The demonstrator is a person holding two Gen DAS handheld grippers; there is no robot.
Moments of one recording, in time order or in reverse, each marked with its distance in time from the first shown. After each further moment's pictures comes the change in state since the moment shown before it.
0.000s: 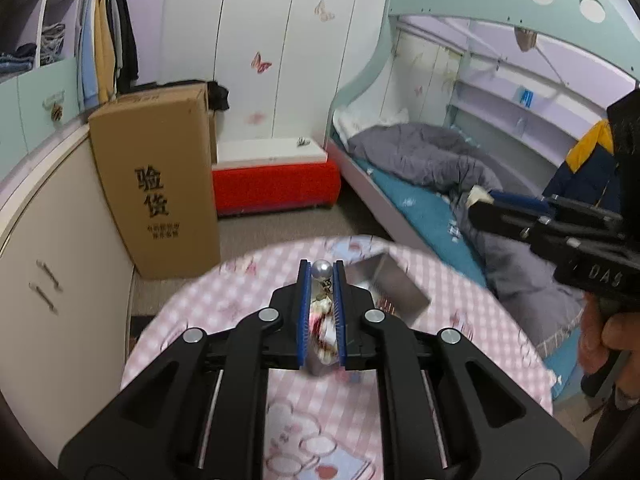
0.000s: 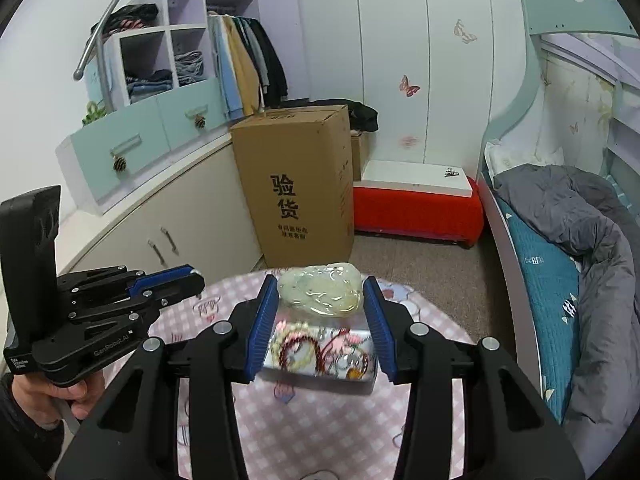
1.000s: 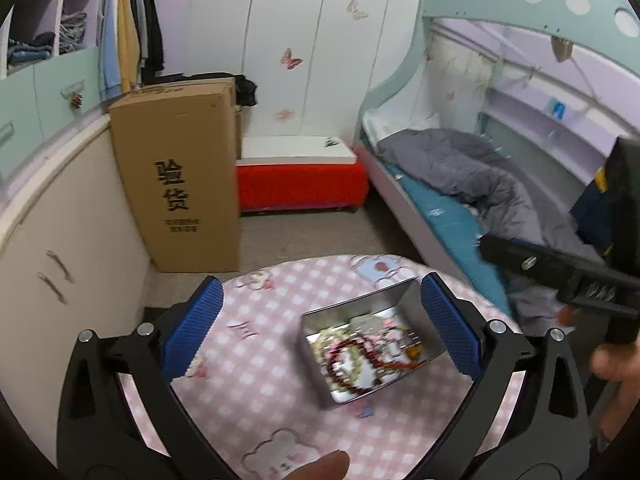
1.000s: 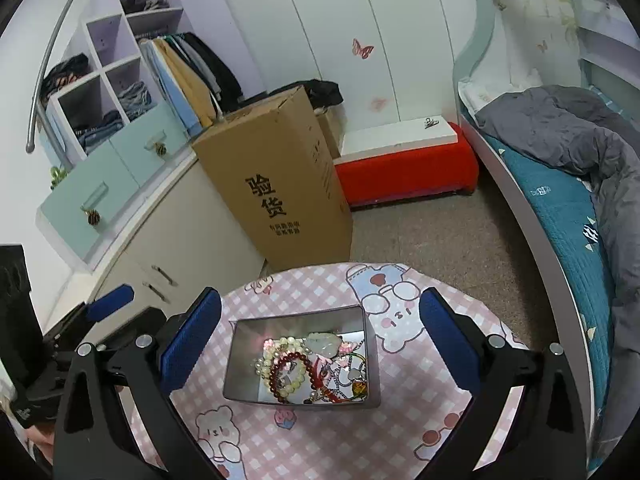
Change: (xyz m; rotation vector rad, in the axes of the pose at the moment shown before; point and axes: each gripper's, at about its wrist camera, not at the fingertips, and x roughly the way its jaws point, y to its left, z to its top) left arm 0.030 0.004 0.012 -0.054 0.017 0.128; right arm 0.047 -0.055 -0.003 0.280 0.047 0.019
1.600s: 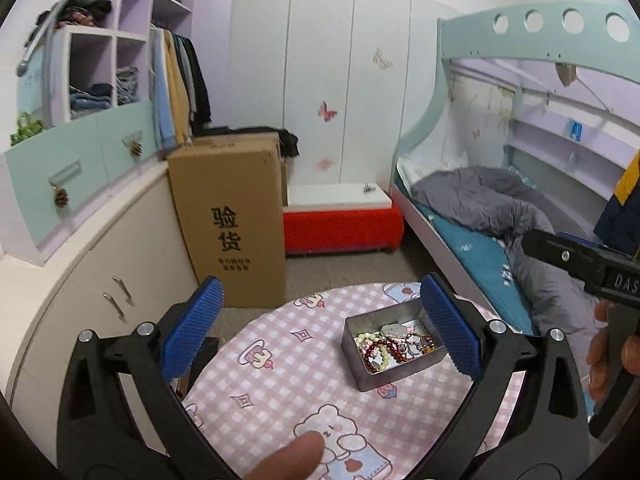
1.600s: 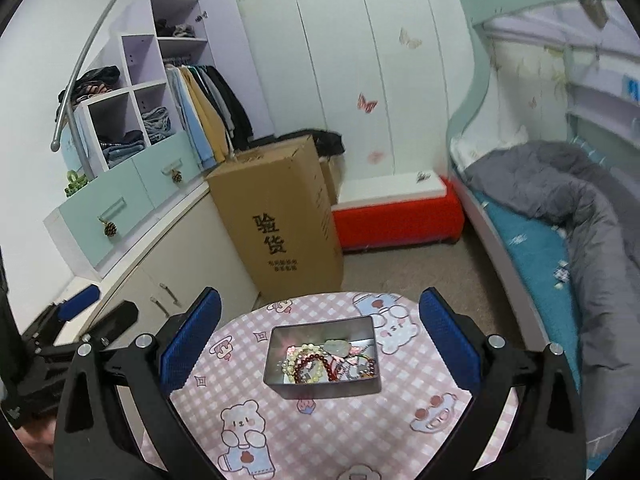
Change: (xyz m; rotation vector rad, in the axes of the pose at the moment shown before) left arm -0.129 -0.004 -0.005 0.007 -0.196 0.149; right arm -0.102 0.057 -0.018 -0.100 -0.177 -0.073
